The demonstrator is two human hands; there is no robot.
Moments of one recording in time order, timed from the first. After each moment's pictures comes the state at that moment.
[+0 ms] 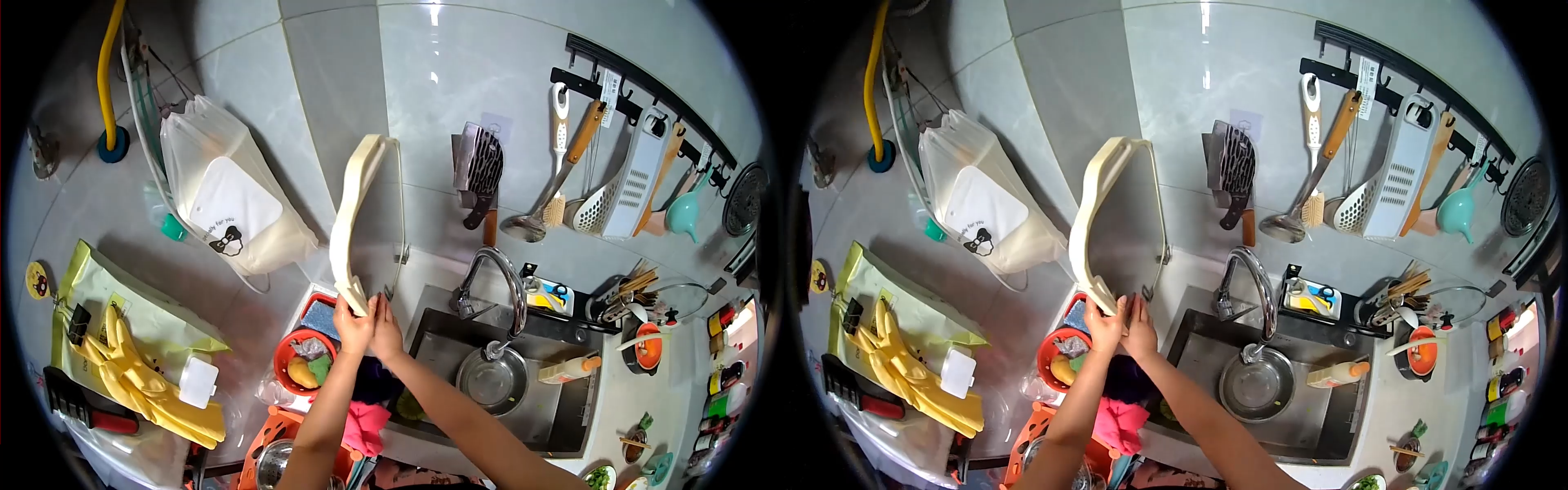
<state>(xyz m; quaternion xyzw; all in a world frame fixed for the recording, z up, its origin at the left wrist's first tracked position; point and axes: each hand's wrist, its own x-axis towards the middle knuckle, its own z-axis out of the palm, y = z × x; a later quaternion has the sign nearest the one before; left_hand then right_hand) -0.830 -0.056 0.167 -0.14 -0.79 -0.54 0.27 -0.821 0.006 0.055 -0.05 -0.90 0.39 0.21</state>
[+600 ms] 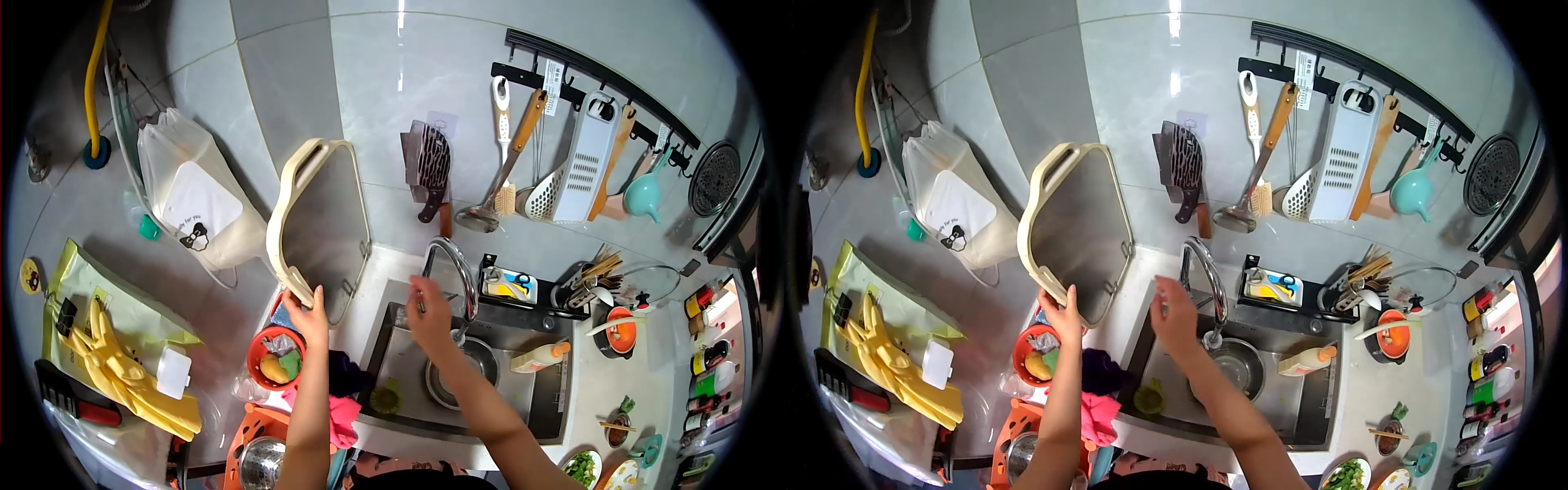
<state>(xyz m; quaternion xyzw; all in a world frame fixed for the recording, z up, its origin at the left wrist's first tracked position) -0.832 -0.057 0.138 -0.03 -0.71 -0.64 0.29 -0.718 0.134 0.207 -0.03 -0.79 0.44 0.42</state>
